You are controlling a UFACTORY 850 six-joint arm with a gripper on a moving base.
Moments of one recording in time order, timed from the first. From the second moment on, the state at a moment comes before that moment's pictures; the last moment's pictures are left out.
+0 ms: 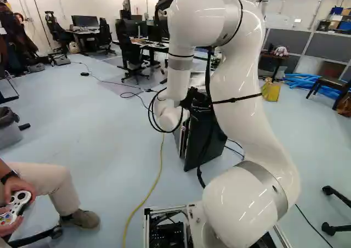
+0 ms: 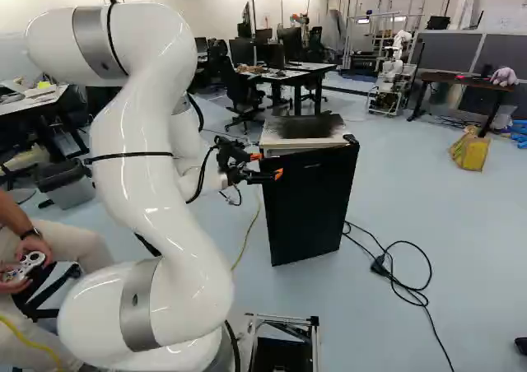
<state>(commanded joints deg) 18.6 -33.1 -36.7 62.6 78.1 0.0</state>
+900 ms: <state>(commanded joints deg) 19.1 -28.1 -28.2 62.7 78.1 0.0</state>
